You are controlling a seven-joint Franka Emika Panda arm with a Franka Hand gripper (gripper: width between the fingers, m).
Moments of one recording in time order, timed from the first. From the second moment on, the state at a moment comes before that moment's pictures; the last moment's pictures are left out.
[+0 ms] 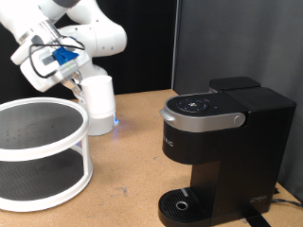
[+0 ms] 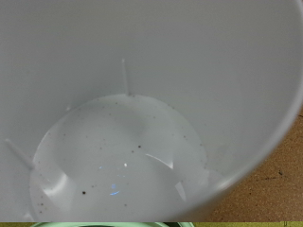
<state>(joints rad) 0.16 -0.74 -0.69 -2.79 0.32 2.31 -0.79</state>
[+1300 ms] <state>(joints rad) 0.35 -0.58 -0.75 -2.80 0.39 2.48 -0.84</state>
